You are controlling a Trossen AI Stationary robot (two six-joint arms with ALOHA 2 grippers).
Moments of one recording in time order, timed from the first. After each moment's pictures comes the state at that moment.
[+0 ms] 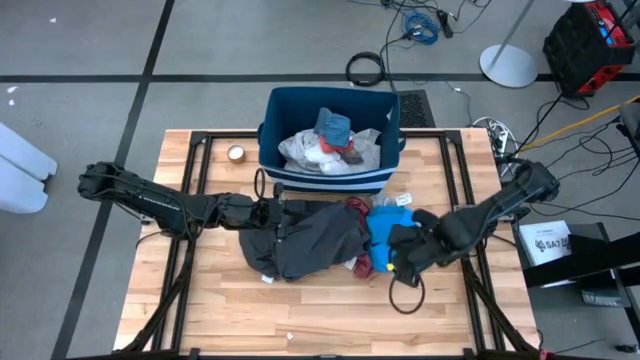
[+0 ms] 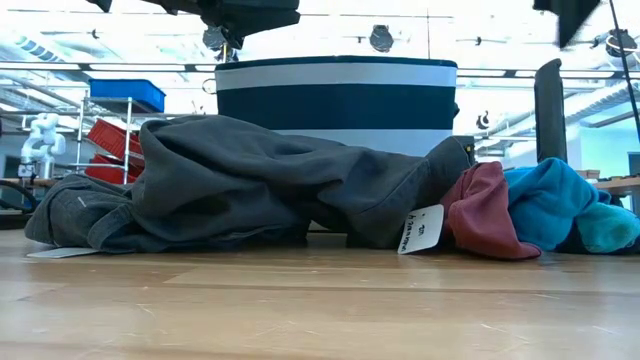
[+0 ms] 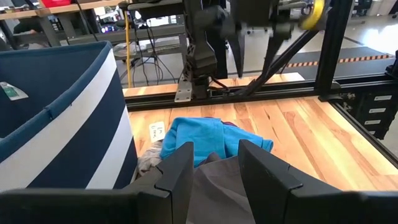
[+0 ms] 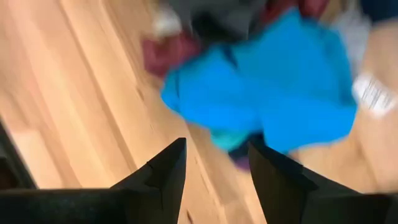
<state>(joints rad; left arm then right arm) -0.18 1.22 0.71 0.35 -0.19 0.08 0.53 1.46 1.37 -1.34 0.21 0.93</state>
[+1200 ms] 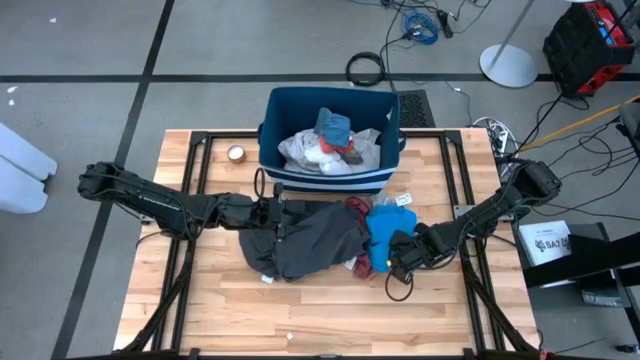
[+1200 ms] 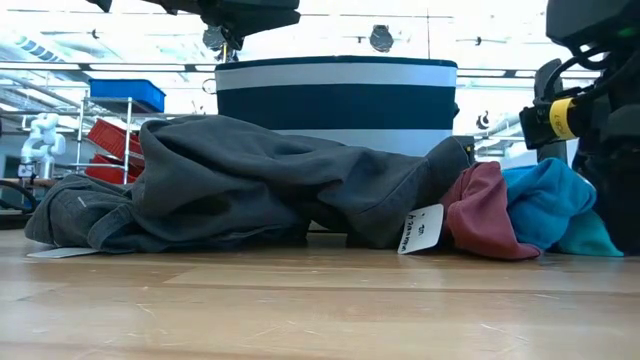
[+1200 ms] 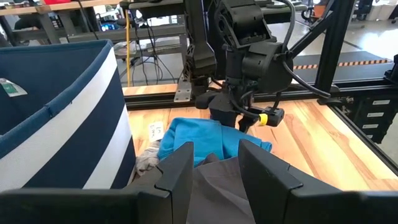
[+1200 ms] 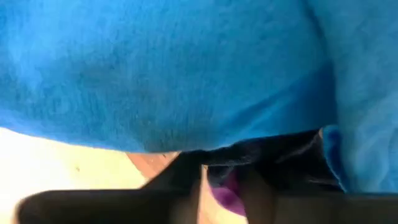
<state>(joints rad) -0.18 1.22 0.71 0.35 -0.19 0.06 0.47 1.44 0.67 -0.67 0.12 1.06</state>
